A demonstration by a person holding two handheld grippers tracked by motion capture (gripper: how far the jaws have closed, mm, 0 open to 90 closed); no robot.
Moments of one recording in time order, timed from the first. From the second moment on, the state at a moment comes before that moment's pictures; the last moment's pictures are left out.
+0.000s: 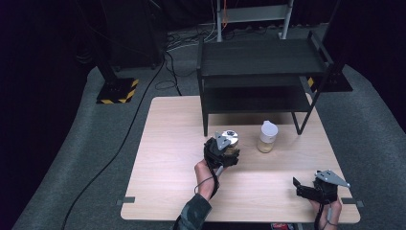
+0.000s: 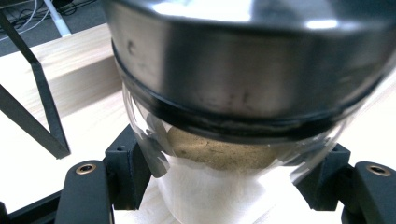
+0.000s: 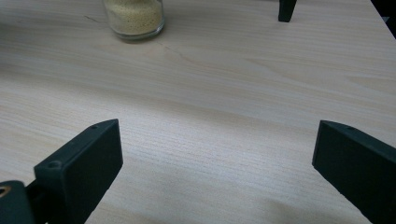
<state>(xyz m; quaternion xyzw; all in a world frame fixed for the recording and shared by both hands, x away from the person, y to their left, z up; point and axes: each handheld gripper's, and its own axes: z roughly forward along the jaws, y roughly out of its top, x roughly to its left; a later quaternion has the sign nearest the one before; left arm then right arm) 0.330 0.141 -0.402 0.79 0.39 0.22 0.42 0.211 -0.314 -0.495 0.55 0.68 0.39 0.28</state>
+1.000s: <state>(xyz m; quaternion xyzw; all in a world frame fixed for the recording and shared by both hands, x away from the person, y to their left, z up) 0.352 0.138 -0.379 0.80 0.38 0.22 0.42 0.212 -0.314 -0.495 0.55 0.68 0.39 0.28</state>
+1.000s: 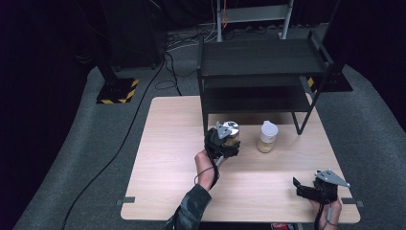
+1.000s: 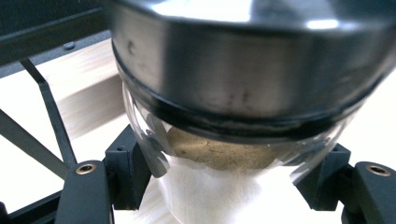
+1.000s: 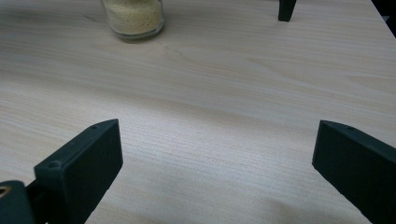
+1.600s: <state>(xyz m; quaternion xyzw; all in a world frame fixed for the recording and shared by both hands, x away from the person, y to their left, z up) 0.361 0.133 -0.363 0.80 0.37 0.23 0.42 0.212 -0.314 -0.495 0.55 0.68 0.39 0.28</state>
